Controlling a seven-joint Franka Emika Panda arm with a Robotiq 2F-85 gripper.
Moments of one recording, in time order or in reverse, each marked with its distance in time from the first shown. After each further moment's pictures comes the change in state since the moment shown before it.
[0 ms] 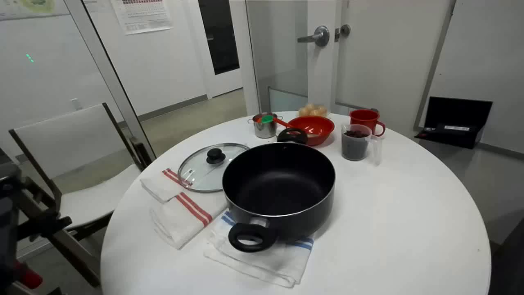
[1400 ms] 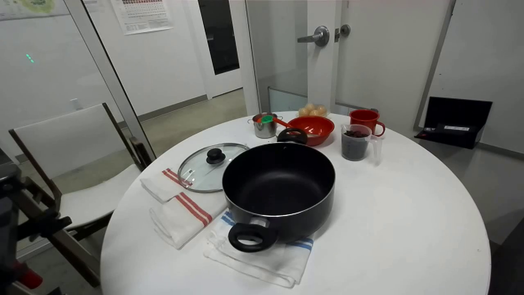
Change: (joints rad) arm 0.000 0.025 0.000 -0.026 0.000 -0.010 0.000
